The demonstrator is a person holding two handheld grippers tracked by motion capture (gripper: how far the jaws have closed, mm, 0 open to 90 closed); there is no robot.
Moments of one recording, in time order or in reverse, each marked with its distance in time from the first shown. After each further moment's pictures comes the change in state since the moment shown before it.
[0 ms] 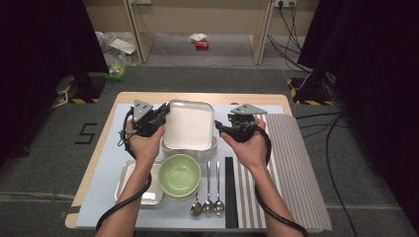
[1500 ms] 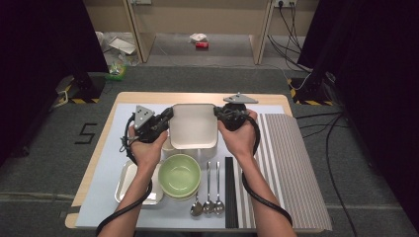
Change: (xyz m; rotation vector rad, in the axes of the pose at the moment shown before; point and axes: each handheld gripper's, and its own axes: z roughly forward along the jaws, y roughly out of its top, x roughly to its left) left arm -0.010 -0.011 -0.009 -0.021 -0.047 -0.016; right arm 0.005 0.022 0.024 -0.017 -0.039 0.057
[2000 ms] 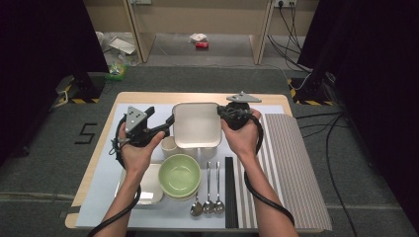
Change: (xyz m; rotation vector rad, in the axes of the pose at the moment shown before) left arm 0.010 0.008 -0.025 -0.014 0.003 0.052; right arm -0.007 0.002 -0.005 -0.003 -0.020 0.007
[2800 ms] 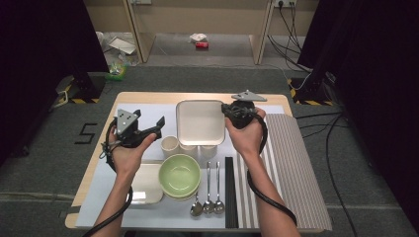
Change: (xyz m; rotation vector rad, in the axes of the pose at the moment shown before) left arm 0.015 -0.006 -0.011 0.041 0.088 -0.007; right arm -0.008 0.003 -0.009 -0.013 -0.024 0.015
